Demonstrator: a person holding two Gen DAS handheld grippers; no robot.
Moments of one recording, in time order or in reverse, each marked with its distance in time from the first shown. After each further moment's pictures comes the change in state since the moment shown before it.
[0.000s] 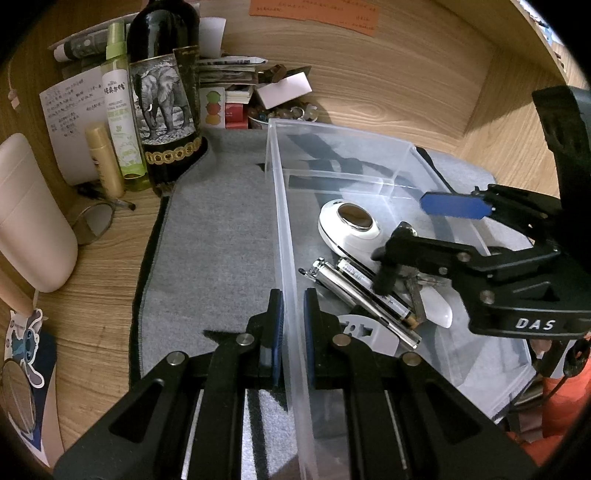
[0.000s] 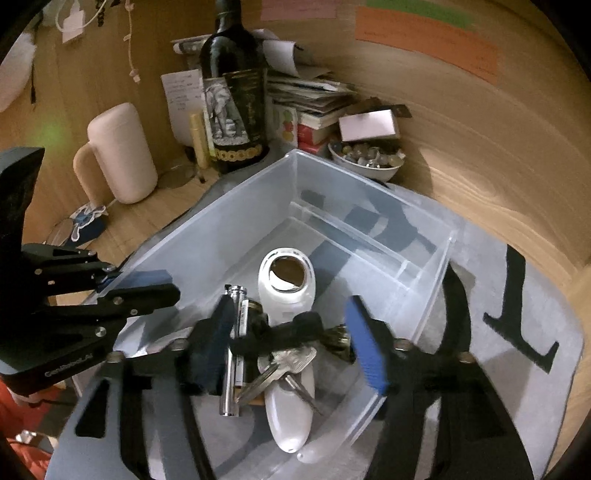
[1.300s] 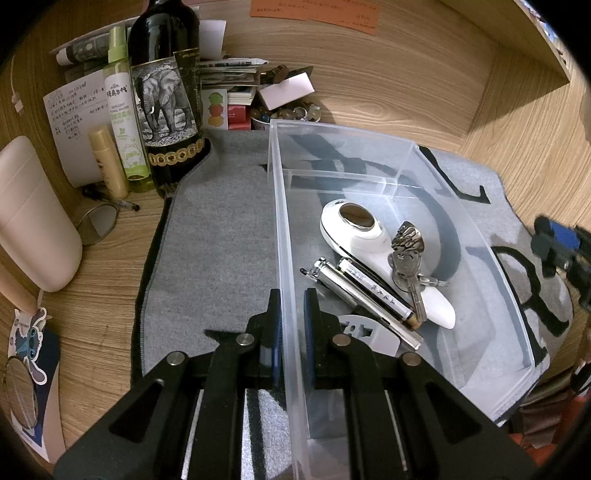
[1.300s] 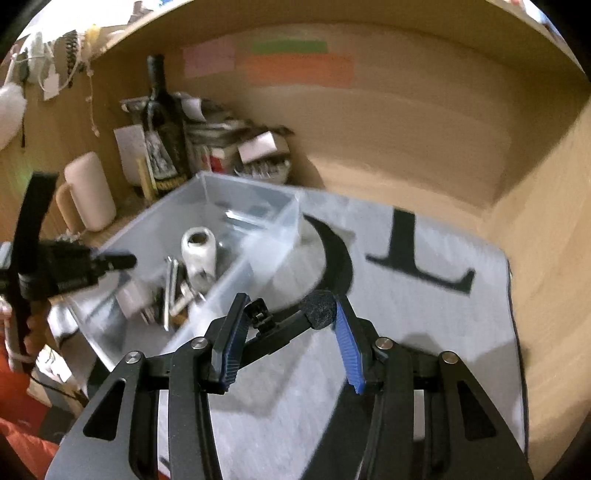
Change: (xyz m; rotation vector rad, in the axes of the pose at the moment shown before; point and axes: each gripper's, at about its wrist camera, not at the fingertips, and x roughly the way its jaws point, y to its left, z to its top) left arm -0.001 -0.006 -0.002 0.001 -0.004 0.027; right arm -0.098 -0.044 -0.068 0.156 -0.146 -0.196
